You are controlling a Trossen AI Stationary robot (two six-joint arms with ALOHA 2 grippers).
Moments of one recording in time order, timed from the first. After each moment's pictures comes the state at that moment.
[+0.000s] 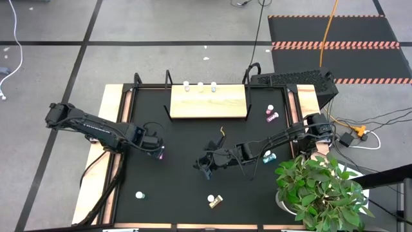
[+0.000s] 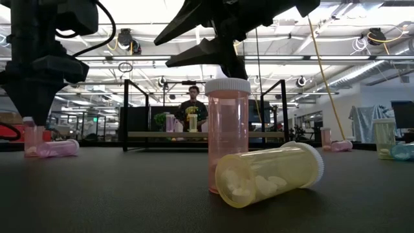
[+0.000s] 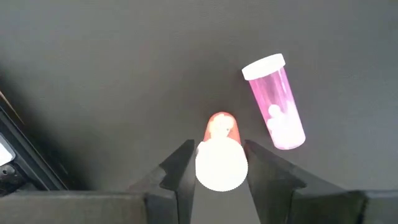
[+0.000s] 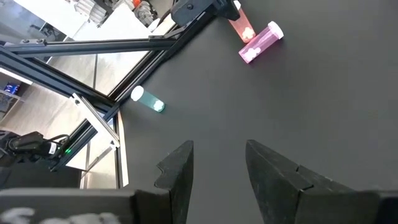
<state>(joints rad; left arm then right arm) -0.17 1.16 0.68 -1.02 -0.05 -1.25 0.26 1.83 1.15 0.16 0.18 0.90</state>
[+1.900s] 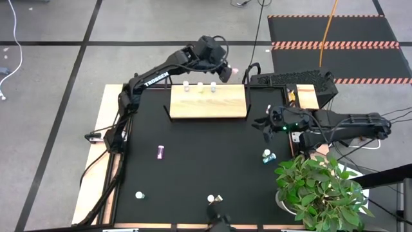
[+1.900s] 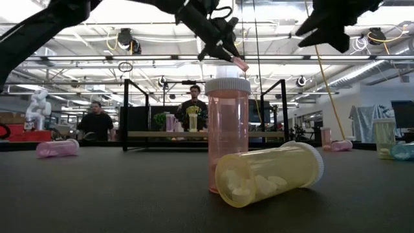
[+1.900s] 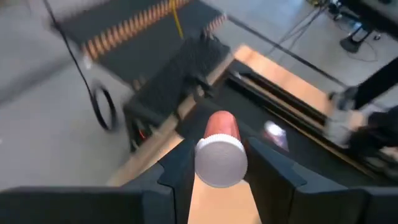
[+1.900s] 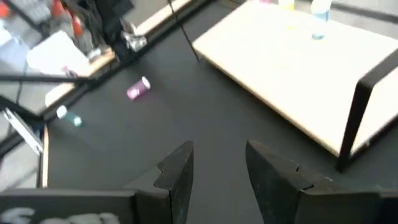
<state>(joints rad) 0.52 2.17 2.32 -0.70 0.12 -0.17 -0.01 0.74 0.74 -0.53 0.24 0.63</state>
